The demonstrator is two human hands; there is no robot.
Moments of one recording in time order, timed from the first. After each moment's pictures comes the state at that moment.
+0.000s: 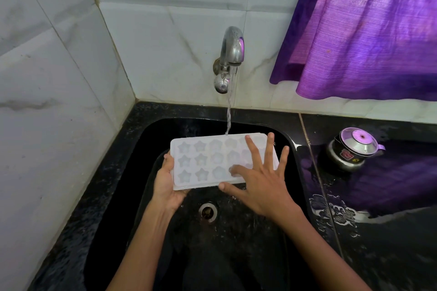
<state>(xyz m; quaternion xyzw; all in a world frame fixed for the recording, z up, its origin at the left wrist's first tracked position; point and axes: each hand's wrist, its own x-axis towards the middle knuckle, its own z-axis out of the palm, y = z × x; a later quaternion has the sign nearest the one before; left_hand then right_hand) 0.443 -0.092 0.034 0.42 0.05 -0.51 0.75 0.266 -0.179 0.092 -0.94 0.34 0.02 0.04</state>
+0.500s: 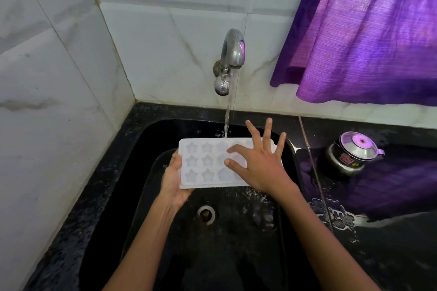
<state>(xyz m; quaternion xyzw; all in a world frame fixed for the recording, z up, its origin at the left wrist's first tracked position) 0.438 -0.109 0.032 0.41 0.05 -0.52 0.75 0.284 -0.217 0.099 -0.93 0.34 -0.04 0.11</state>
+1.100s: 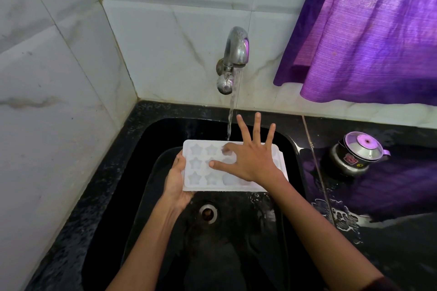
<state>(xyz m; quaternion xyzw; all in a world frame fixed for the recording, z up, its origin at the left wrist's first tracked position) 0.440 -0.106 0.022 0.42 0.04 -0.53 0.73 0.317 -0.225 0.085 -0.94 0.34 -0.02 0.05</state>
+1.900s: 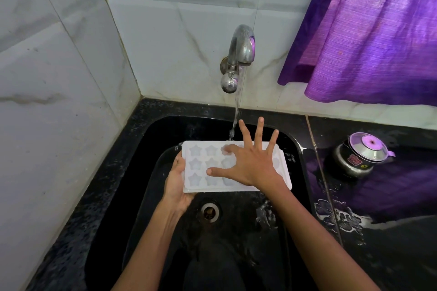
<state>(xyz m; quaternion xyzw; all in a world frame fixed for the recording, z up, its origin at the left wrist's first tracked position) 0.438 -0.098 0.014 0.41 0.03 -0.51 0.76 0.319 -0.215 0.081 -0.93 0.35 0.02 0.08</state>
